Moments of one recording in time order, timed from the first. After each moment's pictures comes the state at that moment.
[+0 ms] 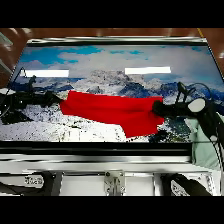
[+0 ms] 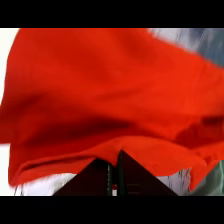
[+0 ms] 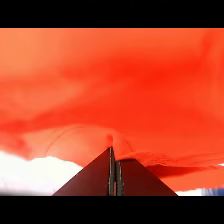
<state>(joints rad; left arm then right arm) 0.28 -1.56 1.16 0.58 -1.11 -0.99 -0.02 -1.14 0.88 -1.02 0.92 1.60</state>
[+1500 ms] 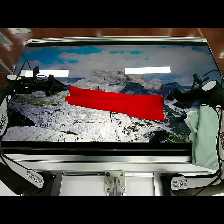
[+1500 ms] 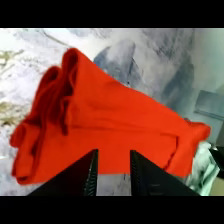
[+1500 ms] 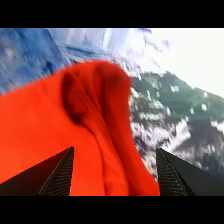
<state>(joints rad) 0.28 -1.89 1.60 0.54 -1.28 -1.30 -0.31 -1.60 1.25 -1.09 1.07 1.48</state>
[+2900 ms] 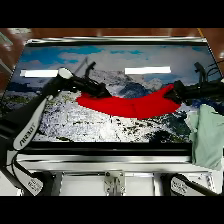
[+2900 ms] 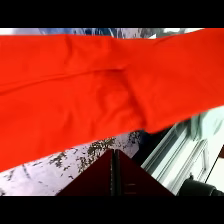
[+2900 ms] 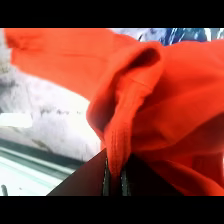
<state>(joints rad) -0.35 -1.84 1.61 0.55 -1.15 -1.24 -0.29 -1.28 1.25 -0.82 1.43 1.43</state>
